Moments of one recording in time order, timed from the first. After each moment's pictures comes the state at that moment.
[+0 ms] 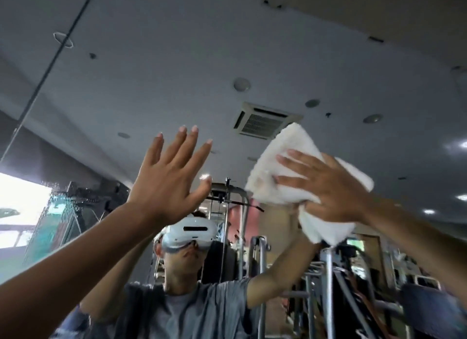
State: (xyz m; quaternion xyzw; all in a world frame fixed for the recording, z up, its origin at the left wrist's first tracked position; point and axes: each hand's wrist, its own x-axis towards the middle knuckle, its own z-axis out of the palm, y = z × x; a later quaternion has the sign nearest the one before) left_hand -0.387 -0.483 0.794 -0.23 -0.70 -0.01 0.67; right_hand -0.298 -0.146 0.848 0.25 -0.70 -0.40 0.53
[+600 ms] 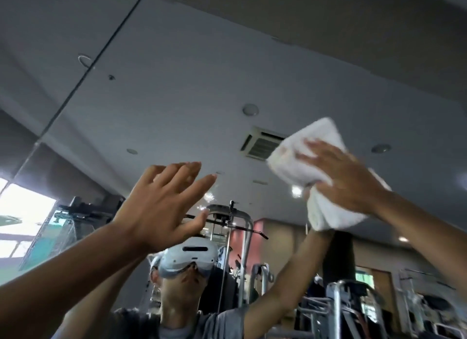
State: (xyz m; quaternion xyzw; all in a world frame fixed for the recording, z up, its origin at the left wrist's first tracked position) left_hand -0.379 -0.513 0.814 -0.22 -0.69 0.06 0.68; right_hand -0.298 -0.142 0.943 0.19 -0.74 -0.30 0.57
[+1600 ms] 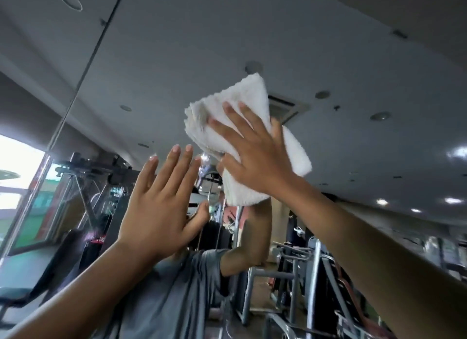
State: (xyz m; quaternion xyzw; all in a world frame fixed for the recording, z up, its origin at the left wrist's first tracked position) left_hand -0.394 -0.538 0.725 -0.19 -0.67 -0.06 0.72; right_hand -0.343 -0.362 0.855 0.17 -0.71 -0.27 0.62
